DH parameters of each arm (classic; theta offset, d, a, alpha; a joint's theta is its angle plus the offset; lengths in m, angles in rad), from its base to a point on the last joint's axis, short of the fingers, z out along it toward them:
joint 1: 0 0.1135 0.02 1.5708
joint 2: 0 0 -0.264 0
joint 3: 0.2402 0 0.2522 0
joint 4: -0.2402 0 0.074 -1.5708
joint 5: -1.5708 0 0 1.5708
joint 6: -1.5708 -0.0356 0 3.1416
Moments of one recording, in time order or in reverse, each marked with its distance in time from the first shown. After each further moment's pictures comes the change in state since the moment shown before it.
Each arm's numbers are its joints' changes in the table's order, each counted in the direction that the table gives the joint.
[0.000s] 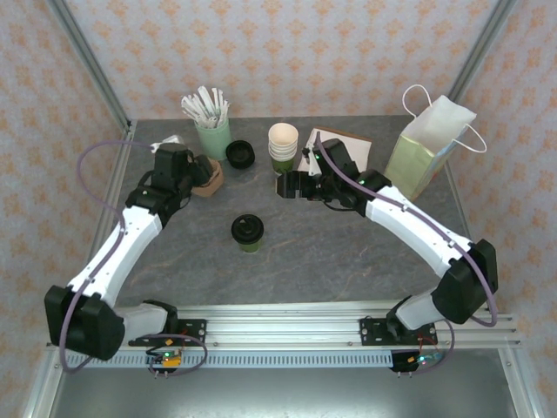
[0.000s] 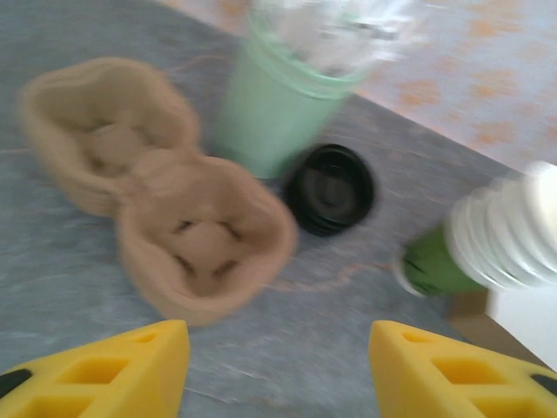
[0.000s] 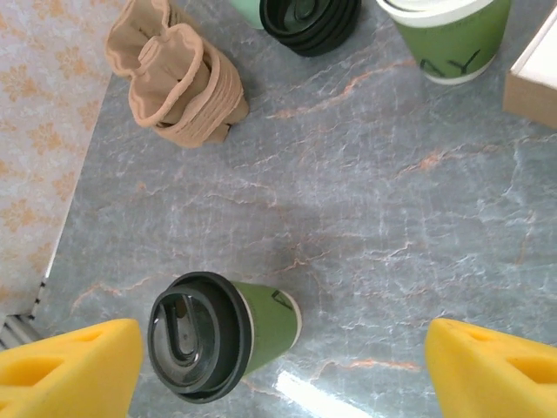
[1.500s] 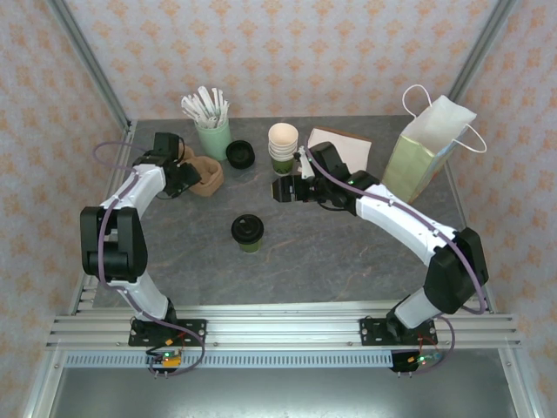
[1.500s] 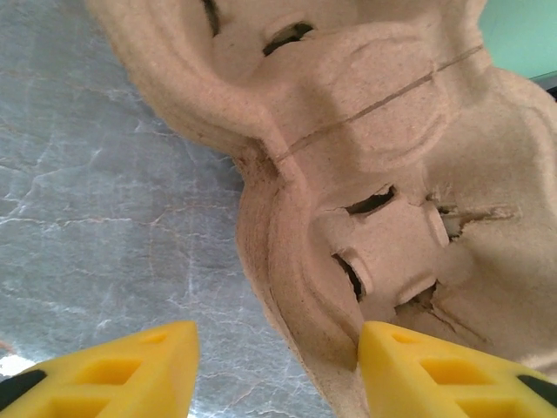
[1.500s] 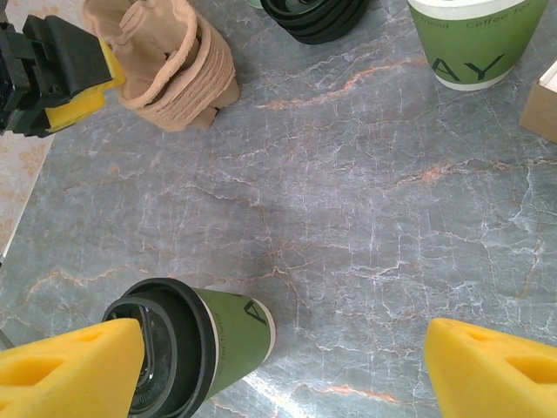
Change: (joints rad) left arm 0.202 -0.467 0.209 -0.179 -0.212 0.020; right arm 0.001 -0.077 -0.031 0.087 0.025 0.094
